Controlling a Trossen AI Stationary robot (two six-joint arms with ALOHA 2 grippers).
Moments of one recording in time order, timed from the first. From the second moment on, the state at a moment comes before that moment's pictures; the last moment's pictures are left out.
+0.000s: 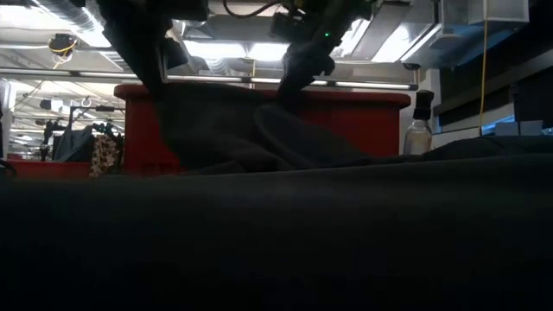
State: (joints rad) left arm -0.23 1.43 1.11 -0.86 -0.08 -0.30; right arm -0.22 1.82 1.60 -0.64 0.06 -0.54
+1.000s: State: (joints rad) left arm -0.23 1.44 1.11 -0.90 -0.06 -0.51; right arm -0.22 1.87 1.60 -0.59 -0.03 -0.56
